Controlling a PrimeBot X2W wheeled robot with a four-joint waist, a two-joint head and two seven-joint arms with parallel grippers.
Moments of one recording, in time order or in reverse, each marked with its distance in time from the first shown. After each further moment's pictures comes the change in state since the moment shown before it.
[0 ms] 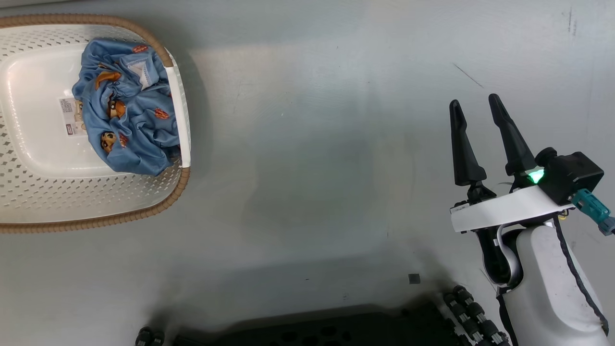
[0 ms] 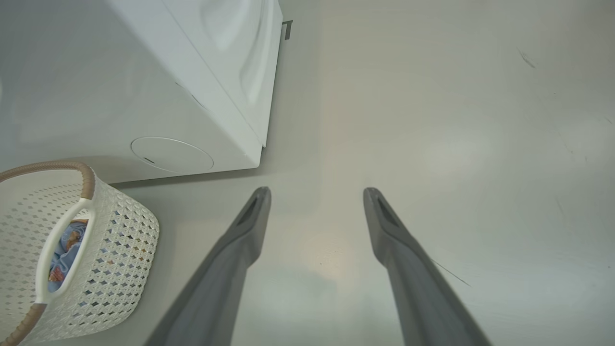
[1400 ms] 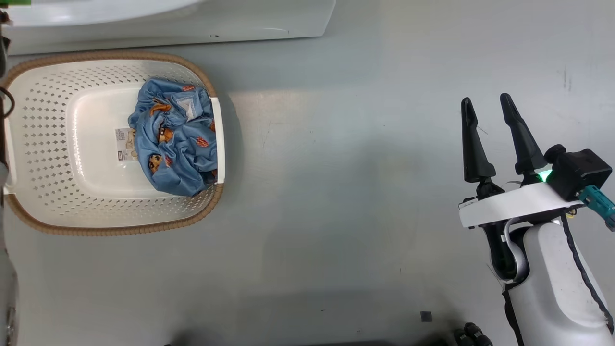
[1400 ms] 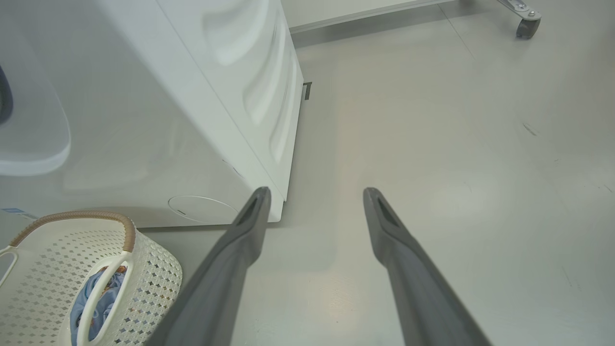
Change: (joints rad) left arm 0.177 -0.074 -0.050 0.196 -0.109 0.000 -0.049; right arm -0.017 0.000 -0.036 0.035 -0.008 0.000 0.000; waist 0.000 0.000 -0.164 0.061
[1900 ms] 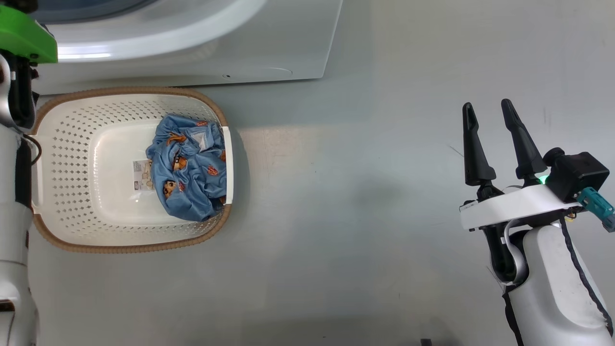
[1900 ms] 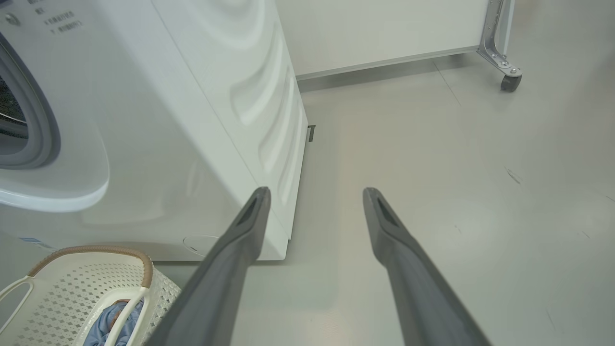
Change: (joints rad) left arm 0.179 -0.017 0.061 -0.098 -0.010 0.000 -0.007; right arm 0.003 -0.001 -0.005 0.024 -0.003 0.000 0.000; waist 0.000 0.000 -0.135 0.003
